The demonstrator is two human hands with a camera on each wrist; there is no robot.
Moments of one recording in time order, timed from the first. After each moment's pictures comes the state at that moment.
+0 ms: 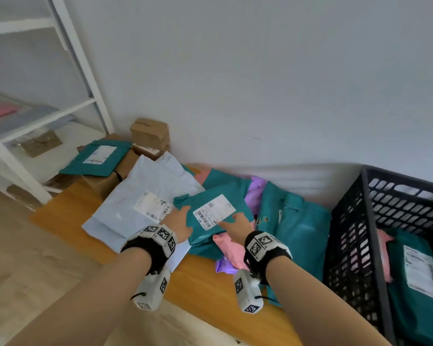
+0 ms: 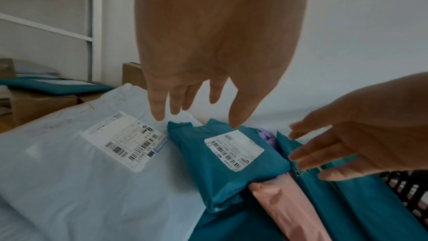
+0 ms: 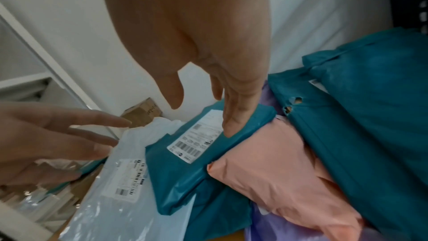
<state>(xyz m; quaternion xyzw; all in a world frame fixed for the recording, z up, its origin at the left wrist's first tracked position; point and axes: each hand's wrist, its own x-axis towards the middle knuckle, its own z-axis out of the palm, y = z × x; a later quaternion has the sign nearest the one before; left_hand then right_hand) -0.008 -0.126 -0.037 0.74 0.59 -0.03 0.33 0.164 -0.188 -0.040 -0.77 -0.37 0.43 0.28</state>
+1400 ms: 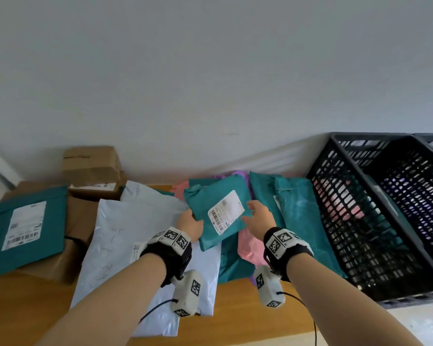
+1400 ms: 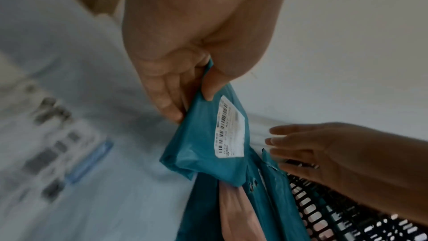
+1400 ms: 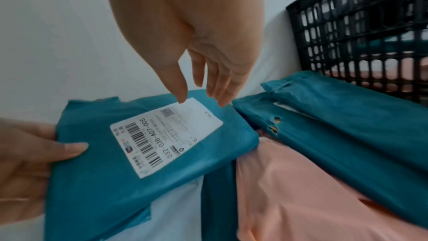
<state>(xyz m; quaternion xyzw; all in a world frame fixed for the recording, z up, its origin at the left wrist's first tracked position) 0.006 0.011 -0.049 0.72 0.46 0.02 0.52 0.139 -0.125 -0.033 -0.89 -0.22 0.25 0.31</state>
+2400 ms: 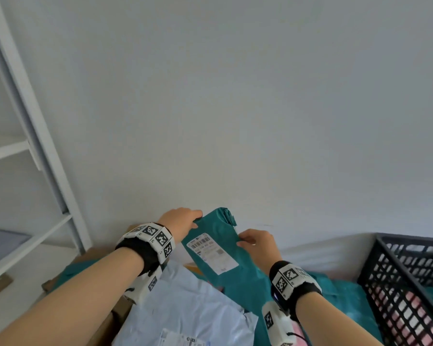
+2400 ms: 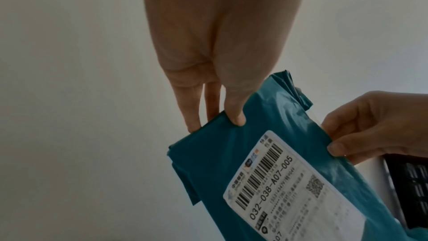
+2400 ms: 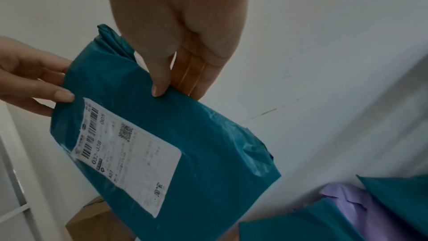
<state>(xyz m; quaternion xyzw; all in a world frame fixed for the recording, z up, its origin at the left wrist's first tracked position) -0.025 0.125 0.164 0.96 0.29 0.00 0.04 0.155 -0.016 0.082 -0.76 -0.45 0.15 0.44</state>
